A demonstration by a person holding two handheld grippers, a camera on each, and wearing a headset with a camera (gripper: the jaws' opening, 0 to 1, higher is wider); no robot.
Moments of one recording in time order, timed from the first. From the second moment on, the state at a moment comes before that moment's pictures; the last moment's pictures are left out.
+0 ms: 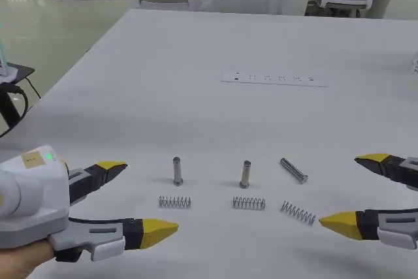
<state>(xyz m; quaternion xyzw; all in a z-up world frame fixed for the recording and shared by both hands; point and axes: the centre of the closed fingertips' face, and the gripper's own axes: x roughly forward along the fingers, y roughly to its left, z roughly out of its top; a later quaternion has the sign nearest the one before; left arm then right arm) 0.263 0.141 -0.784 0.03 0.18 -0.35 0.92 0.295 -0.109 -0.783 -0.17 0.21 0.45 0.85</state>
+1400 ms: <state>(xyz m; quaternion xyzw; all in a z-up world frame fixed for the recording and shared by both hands) 0.260 0.138 -0.781 0.03 0.17 -0.34 0.92 0.342 -0.081 -0.774 -0.21 0.21 0.47 0.83</state>
